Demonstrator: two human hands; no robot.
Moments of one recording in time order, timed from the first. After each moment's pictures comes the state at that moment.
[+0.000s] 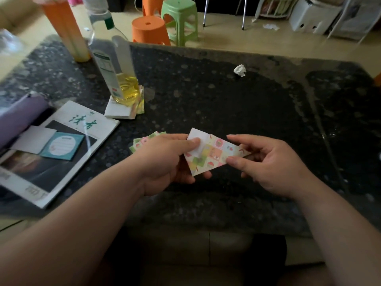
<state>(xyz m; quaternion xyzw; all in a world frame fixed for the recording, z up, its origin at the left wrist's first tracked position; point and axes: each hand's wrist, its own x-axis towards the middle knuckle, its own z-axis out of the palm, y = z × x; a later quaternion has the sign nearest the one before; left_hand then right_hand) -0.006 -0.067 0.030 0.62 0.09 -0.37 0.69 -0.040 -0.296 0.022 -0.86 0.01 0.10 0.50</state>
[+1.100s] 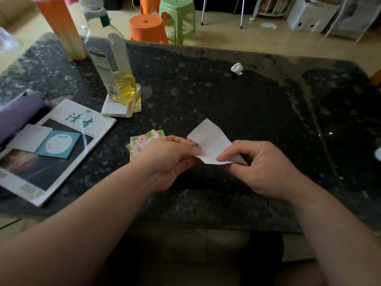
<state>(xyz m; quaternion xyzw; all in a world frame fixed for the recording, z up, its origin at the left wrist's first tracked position) 0.002 -0.088 0.004 0.54 0.25 -0.27 0.76 -0.042 -0.294 0.016 -0.90 -0.07 0.10 0.41</state>
